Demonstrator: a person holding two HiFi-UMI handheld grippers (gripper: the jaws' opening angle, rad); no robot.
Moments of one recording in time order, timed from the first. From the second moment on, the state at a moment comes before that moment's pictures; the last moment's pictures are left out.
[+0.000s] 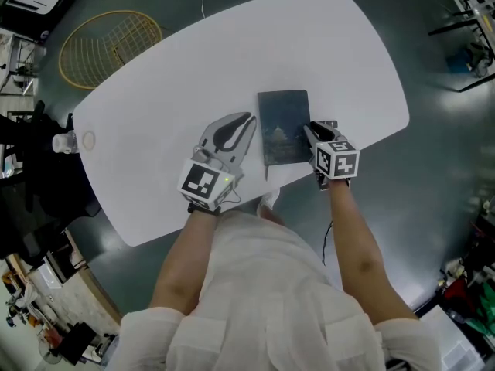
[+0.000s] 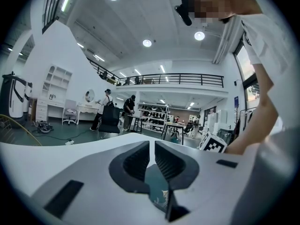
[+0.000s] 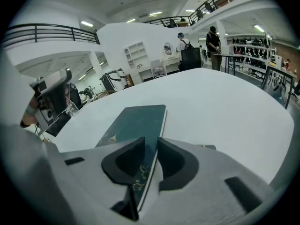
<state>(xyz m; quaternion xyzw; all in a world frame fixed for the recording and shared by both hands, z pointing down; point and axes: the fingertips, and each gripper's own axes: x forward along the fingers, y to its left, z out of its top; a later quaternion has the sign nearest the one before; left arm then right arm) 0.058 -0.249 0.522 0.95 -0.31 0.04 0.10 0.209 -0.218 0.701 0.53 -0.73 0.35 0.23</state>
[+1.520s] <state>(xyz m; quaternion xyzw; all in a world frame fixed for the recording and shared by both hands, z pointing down) -0.004 -0.241 0.466 0.92 -0.38 0.03 0.08 0.152 -0.221 0.575 0.51 -0.80 0.25 0.20</state>
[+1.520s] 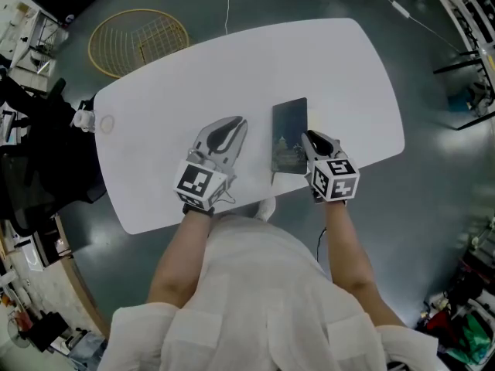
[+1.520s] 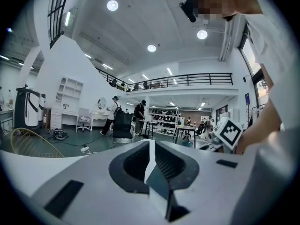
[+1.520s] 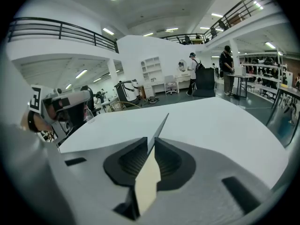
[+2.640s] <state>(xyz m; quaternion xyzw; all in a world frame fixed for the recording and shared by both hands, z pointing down) -0.101 -0.240 0.459 0.89 -0.44 0.01 0.08 -0.009 -0.238 0.561 0.37 -0.88 0.20 0.21</state>
